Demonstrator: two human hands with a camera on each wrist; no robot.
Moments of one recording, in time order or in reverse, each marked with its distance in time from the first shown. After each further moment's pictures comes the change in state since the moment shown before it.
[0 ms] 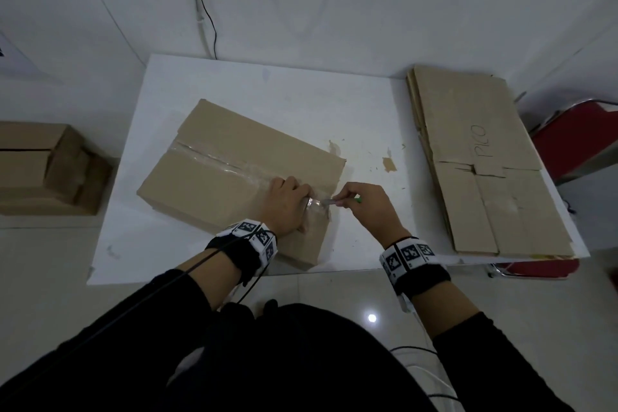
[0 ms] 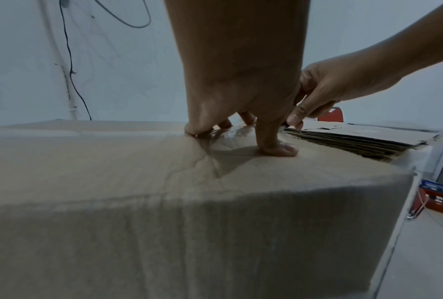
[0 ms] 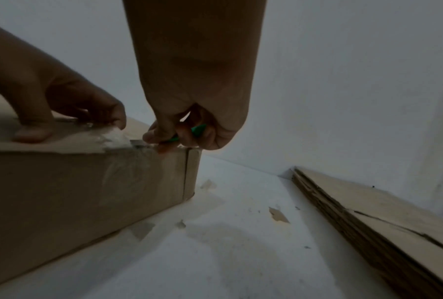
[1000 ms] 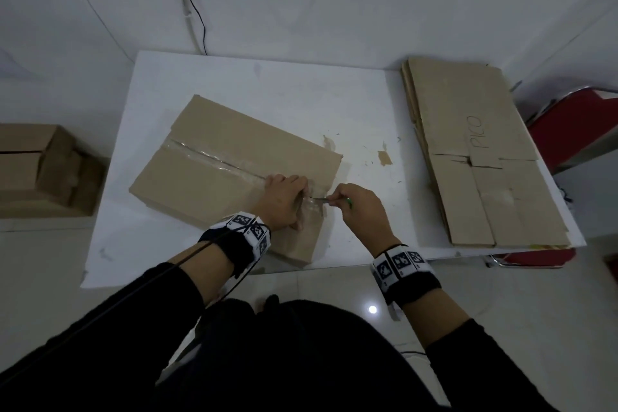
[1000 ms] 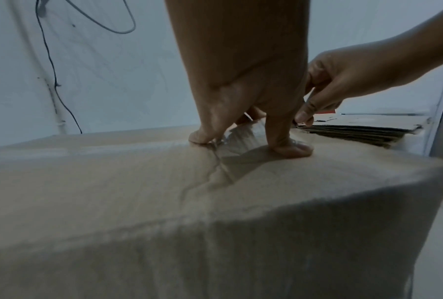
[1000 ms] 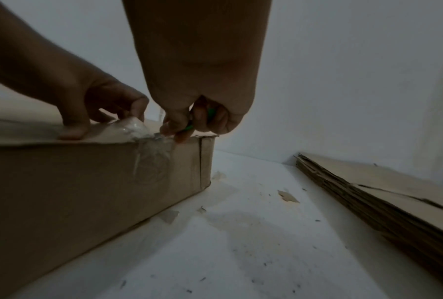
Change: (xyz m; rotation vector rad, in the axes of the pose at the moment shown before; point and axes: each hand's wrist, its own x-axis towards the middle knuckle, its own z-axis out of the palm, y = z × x) left_hand 0.014 -0.006 -0.004 -0.056 -0.240 -0.027; right_hand -0.018 0.000 0.013 -0.122 0.096 -0.107
